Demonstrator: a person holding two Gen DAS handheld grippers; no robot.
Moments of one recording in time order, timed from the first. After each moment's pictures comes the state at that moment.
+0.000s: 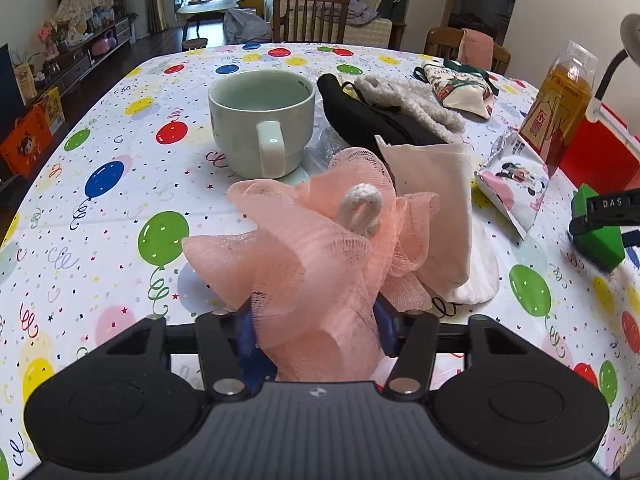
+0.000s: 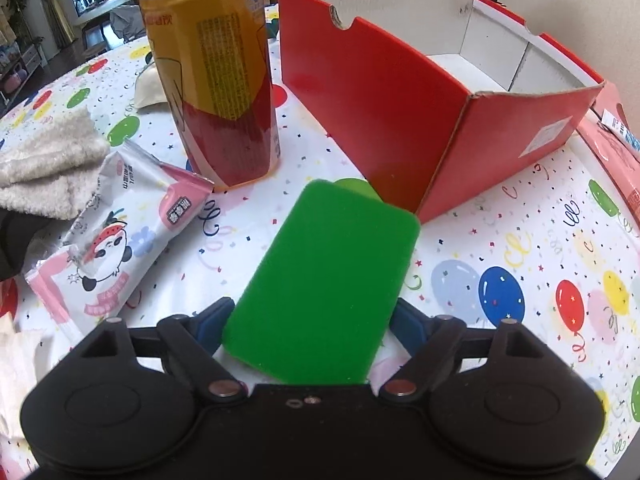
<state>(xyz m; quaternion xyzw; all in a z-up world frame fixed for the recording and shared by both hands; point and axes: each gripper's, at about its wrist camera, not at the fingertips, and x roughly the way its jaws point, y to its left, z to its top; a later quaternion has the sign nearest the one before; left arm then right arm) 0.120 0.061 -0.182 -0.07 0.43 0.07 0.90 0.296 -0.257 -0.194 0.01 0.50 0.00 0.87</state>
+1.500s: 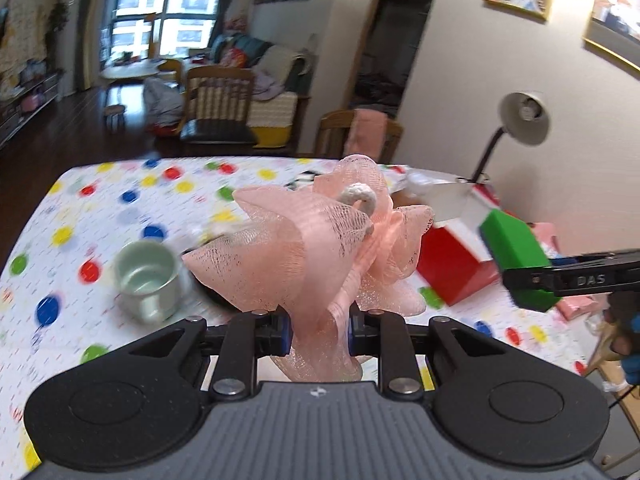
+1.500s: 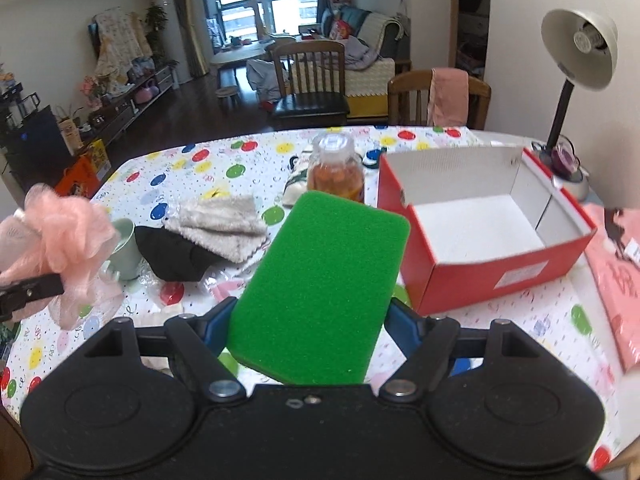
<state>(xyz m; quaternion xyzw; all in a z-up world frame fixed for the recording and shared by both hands) 0.111 0.011 -0.031 -0.10 0.33 -0.05 0.94 0.217 -0.297 -0.030 -0.02 0.39 0.20 0.90</state>
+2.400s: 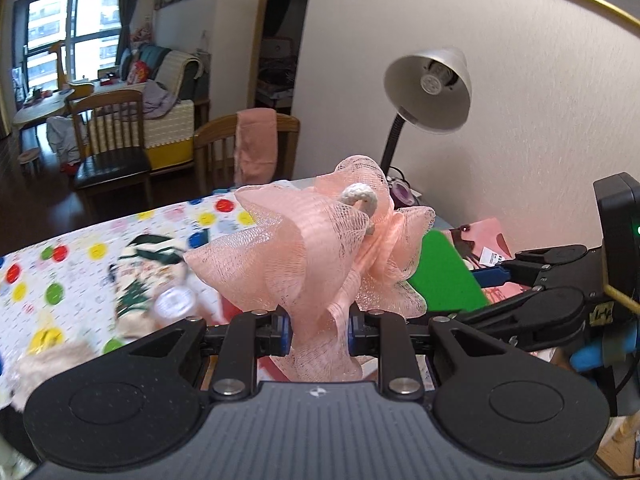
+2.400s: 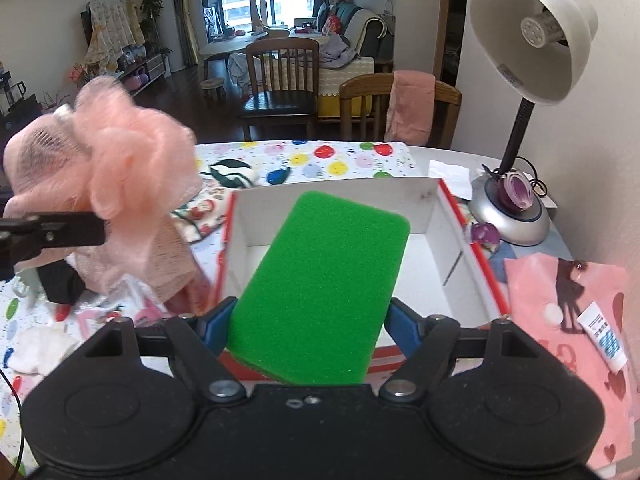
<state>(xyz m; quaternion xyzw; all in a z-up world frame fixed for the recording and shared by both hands) 0.305 -0.225 0.009 -0.03 0.33 -0.16 0.93 0.346 -0.445 -0.035 -0.06 0.40 0.20 0.89</state>
